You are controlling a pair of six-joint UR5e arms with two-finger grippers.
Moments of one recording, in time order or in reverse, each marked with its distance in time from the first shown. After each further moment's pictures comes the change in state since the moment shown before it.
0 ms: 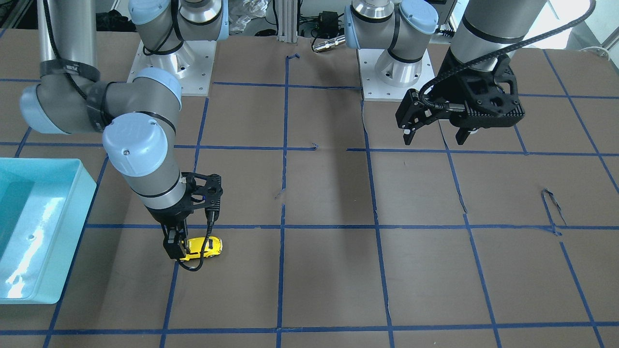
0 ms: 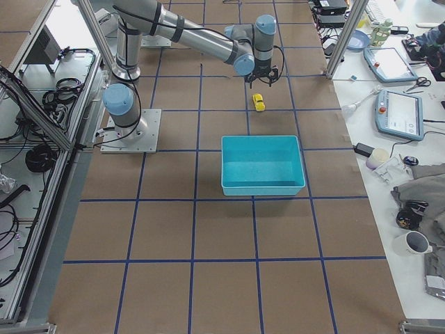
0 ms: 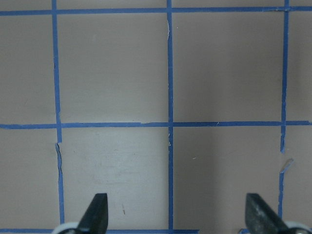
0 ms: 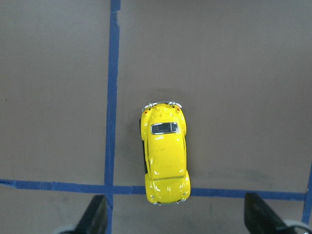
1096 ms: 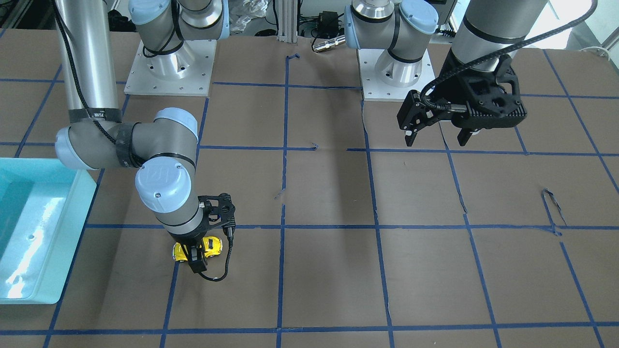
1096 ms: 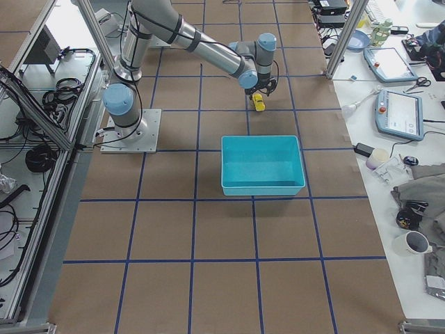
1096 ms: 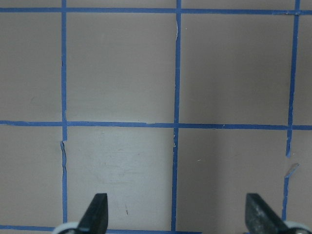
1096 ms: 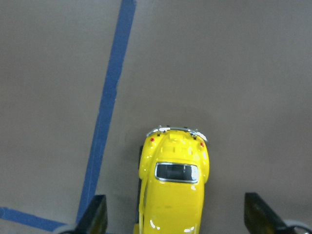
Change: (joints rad) left arm 0.001 -0.001 -0.001 0.011 0.003 0.002; right arm 0.010 0.120 0.014 -0.080 -0.014 -0.116
